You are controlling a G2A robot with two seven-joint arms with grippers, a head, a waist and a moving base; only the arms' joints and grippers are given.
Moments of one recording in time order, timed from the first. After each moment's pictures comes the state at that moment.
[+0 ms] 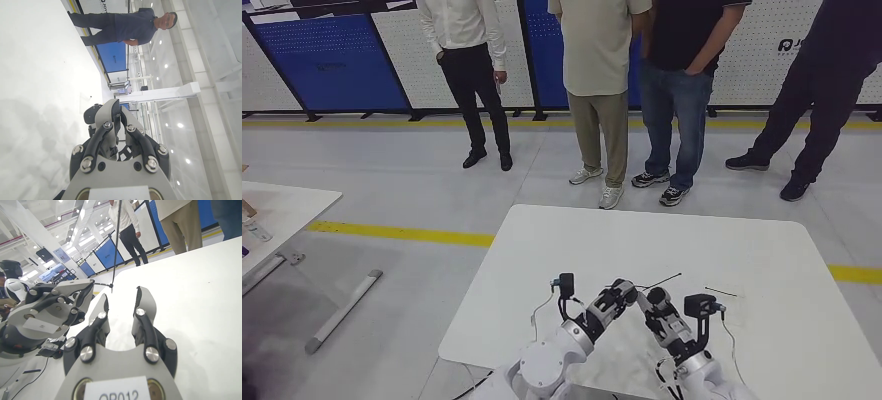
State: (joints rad) left arm 1.51 -1.28 -0.99 -1.74 -0.23 -0.02 -0.01; right arm -1.54 -1.29 1.10 -1.61 -0.78 -0.22 -0.02
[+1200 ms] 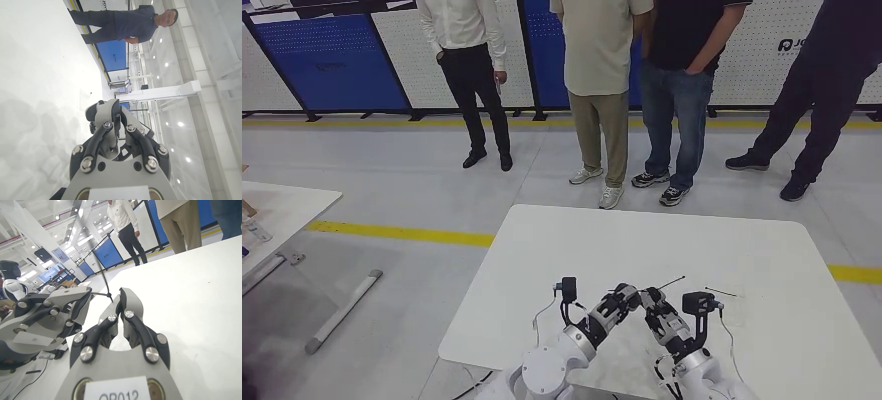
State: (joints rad) left arm 1.53 -1.28 -0.98 -1.75 -0.22 -0.02 0.00; right arm -1.53 -1.30 1.09 -1.60 -0.78 -0.21 -0.01
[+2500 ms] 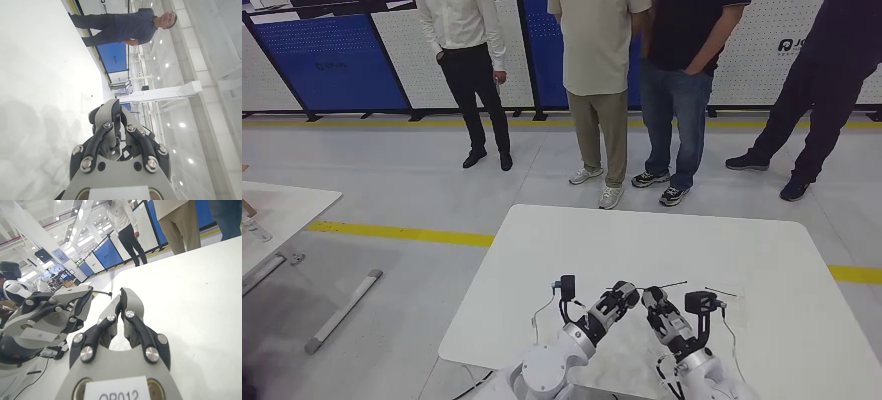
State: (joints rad) left arm 1.52 -1.28 -0.99 -1.74 -0.21 -0.03 0.00; right arm -1.54 -1.30 1.10 -1.61 -0.78 -0.21 0.00
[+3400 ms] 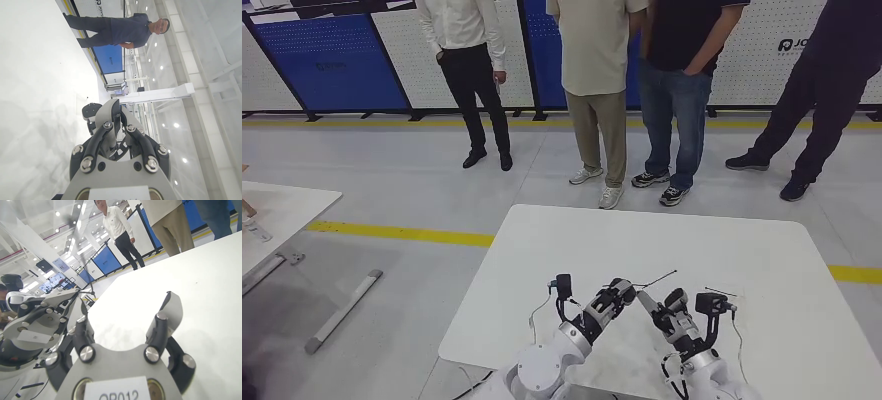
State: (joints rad) left arm 1.53 -1.28 -1.01 -1.75 -0.23 -0.06 -0.01; right arm -1.55 -1.30 1.13 -1.60 -0.73 -0.21 -0.04
